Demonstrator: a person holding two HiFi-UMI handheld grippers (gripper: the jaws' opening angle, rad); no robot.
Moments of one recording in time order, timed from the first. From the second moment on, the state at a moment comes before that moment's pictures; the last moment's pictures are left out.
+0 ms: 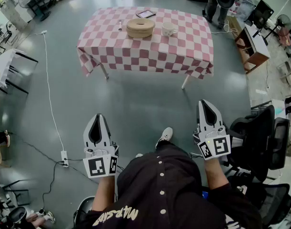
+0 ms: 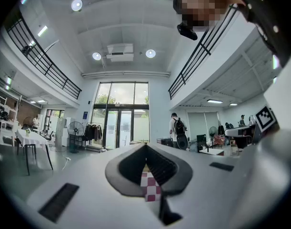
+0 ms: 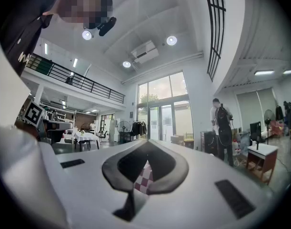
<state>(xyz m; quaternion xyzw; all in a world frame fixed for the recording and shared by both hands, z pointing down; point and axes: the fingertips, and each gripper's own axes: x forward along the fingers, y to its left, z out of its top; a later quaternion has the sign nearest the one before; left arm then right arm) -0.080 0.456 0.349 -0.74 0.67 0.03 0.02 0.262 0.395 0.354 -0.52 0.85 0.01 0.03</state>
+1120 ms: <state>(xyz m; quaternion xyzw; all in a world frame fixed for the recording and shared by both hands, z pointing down) -0.072 0.447 0.347 -0.75 0.66 0.02 0.02 0.251 0.392 0.348 -0.50 0.86 0.02 0.04</state>
